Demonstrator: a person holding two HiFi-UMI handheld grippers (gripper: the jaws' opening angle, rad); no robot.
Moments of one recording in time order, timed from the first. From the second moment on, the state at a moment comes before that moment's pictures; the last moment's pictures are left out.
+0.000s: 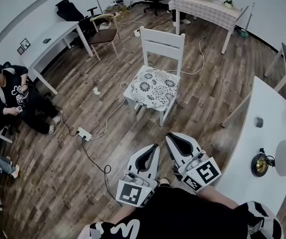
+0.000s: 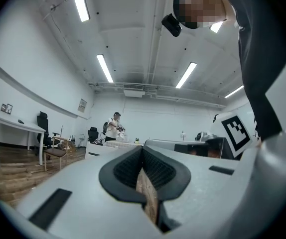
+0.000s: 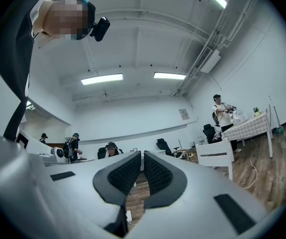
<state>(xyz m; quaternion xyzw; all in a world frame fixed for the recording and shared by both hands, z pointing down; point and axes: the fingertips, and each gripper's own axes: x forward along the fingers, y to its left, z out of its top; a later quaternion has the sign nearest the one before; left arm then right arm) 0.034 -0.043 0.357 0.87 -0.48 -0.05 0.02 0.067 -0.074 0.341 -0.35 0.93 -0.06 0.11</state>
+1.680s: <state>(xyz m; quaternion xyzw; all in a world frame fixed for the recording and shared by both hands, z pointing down) -0.008 -0.201 0.364 0.89 -0.45 -0.05 0.03 0.029 -0.225 0.356 -0.38 0.92 -0.06 0.10</state>
